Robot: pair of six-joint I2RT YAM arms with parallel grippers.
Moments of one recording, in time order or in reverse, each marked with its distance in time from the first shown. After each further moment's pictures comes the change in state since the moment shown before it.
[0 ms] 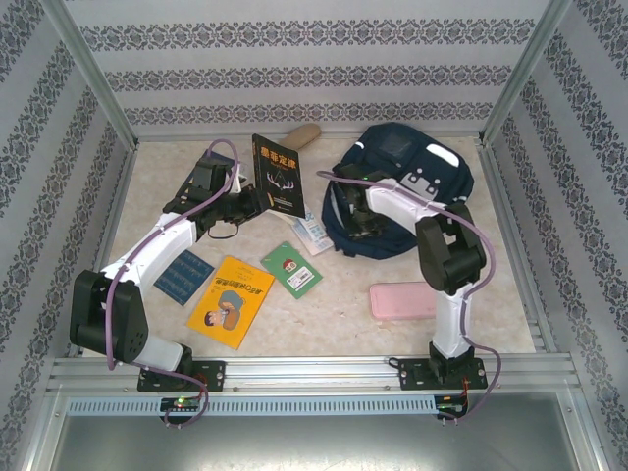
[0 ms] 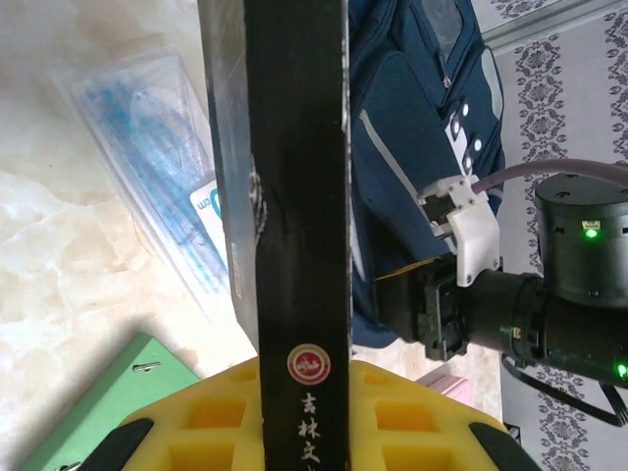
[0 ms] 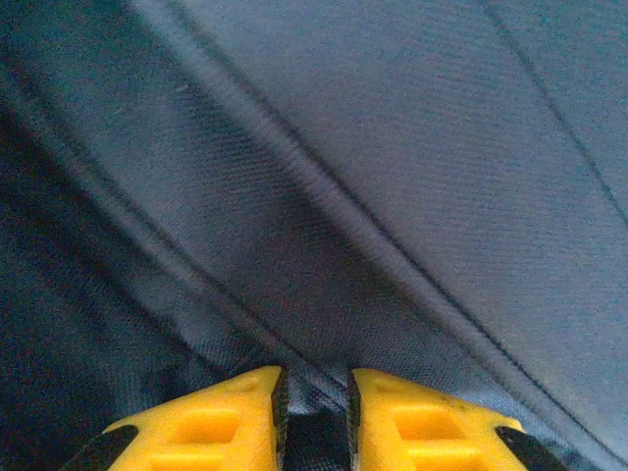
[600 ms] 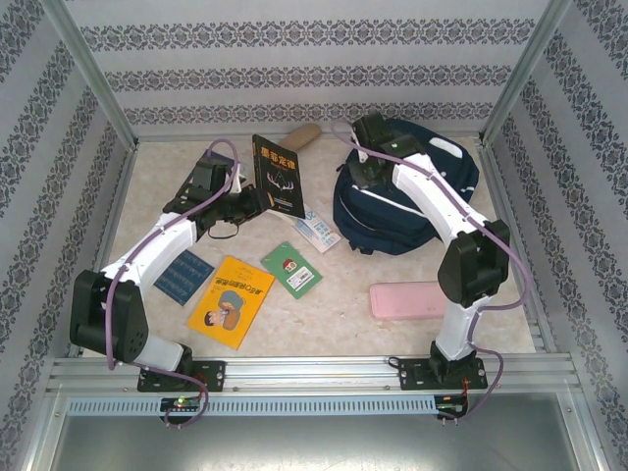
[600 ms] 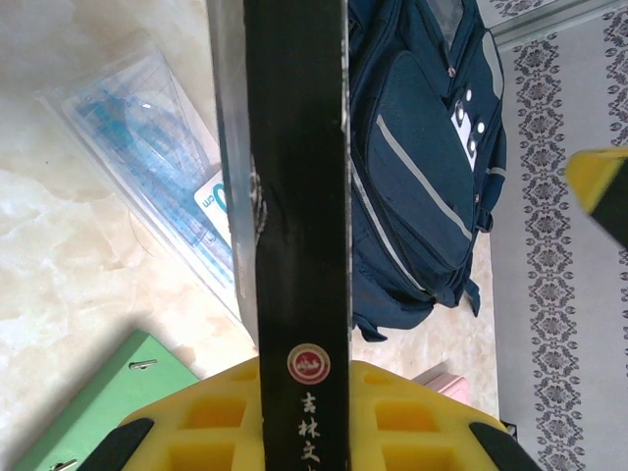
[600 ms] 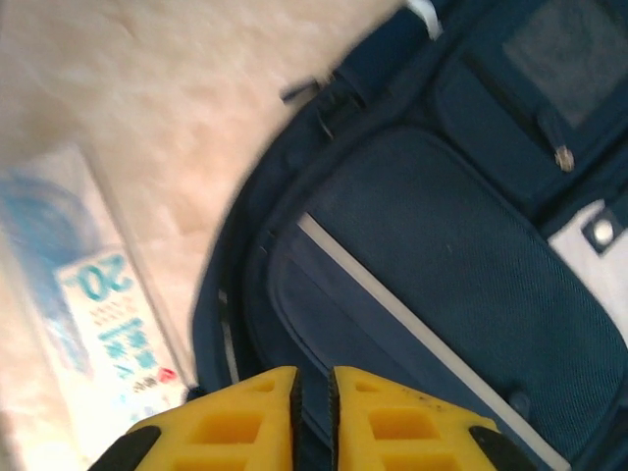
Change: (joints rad) left arm 0.000 0.000 0.000 0.002 0.008 -0.009; right arm -0.103 -0.156 0.234 0.007 0.064 -0.180
